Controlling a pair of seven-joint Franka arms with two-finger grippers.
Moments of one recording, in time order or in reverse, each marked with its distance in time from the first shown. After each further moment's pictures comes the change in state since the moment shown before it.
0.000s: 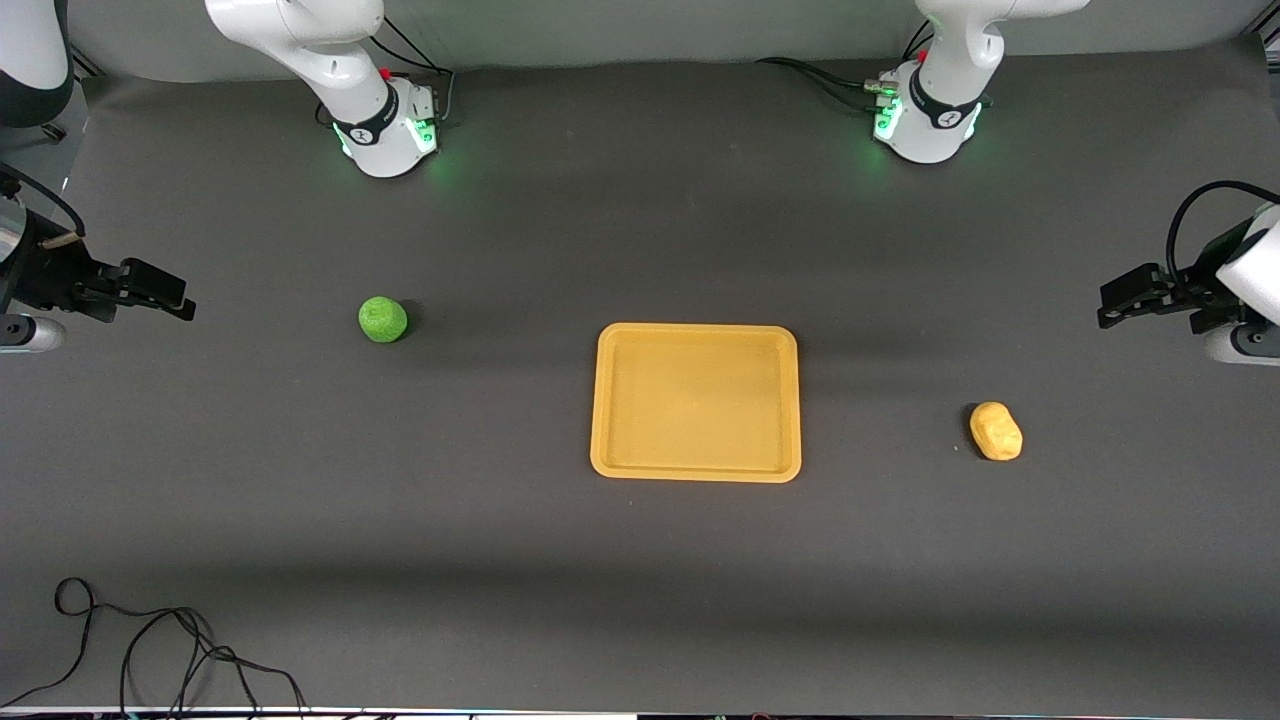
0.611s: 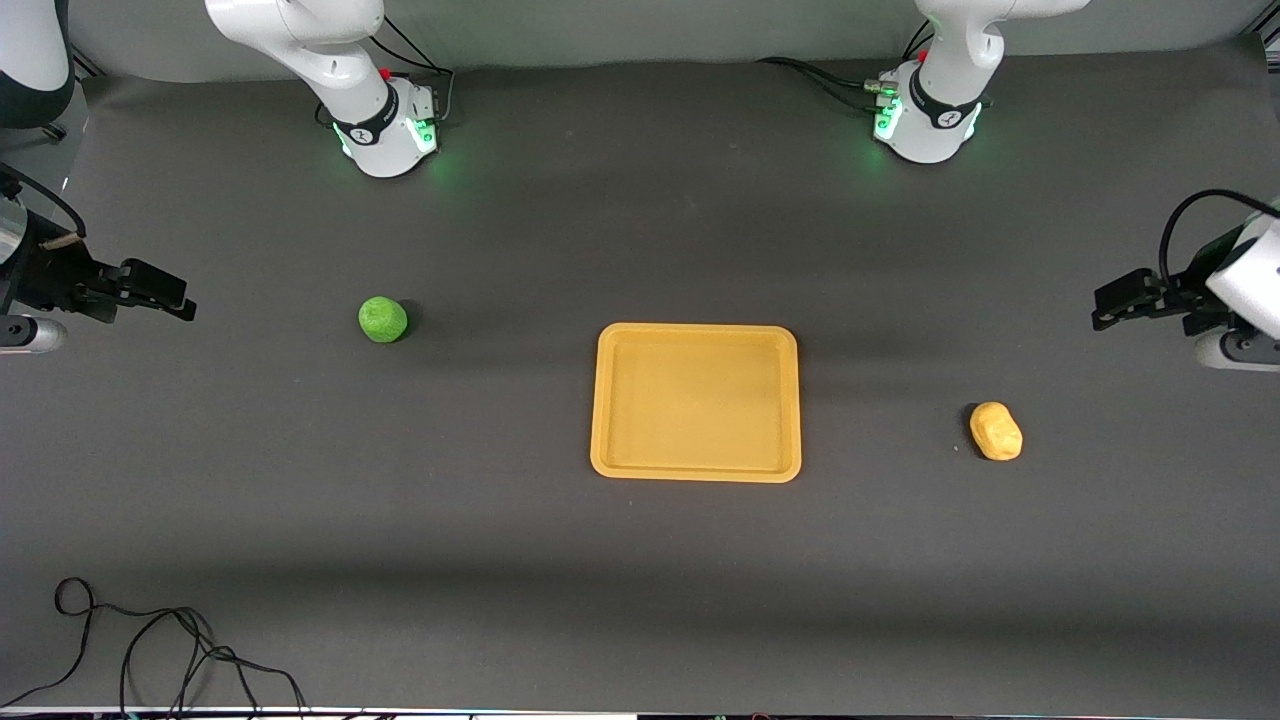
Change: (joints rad) left arm 0.000 0.013 0.000 -0.040 0.000 0.046 0.000; right arm 0.000 0.002 0.000 0.000 0.000 0.000 -0.002
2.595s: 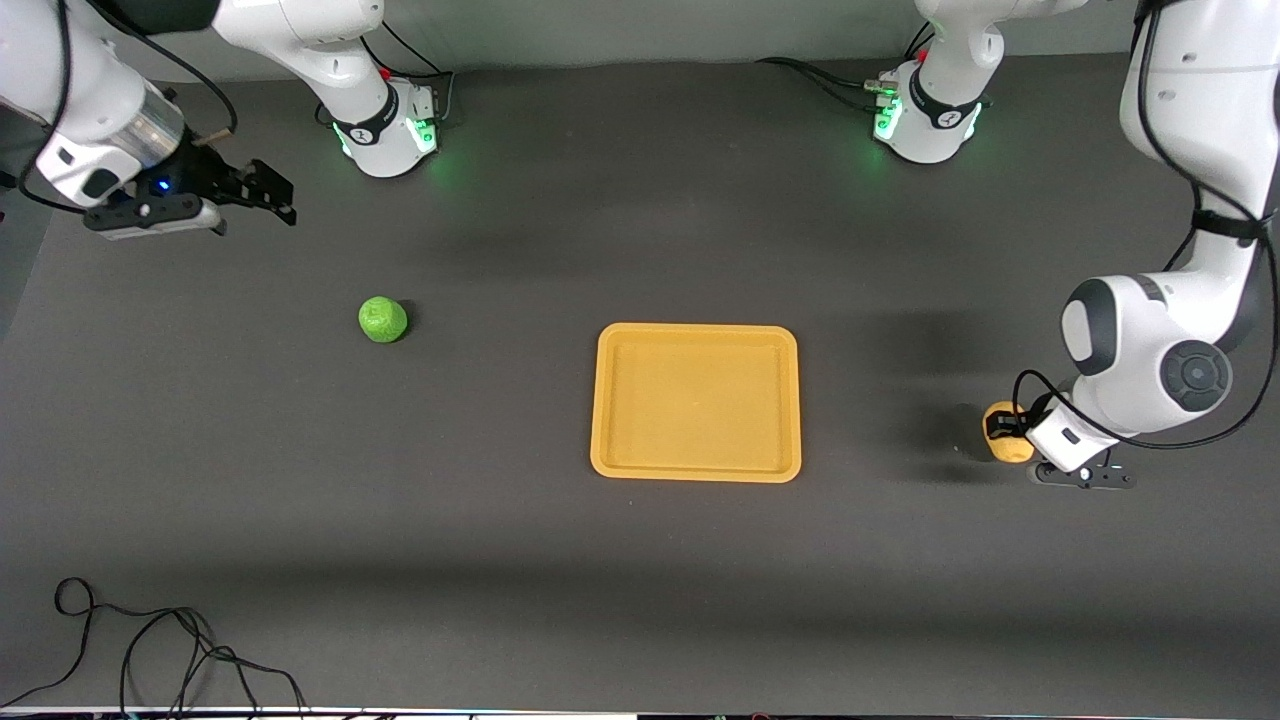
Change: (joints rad) left arm 0.048 0.371 -0.035 -0.245 -0.010 0.570 -0.015; right arm 0.099 -0.478 0.007 -0.713 0.000 0.262 -0.005
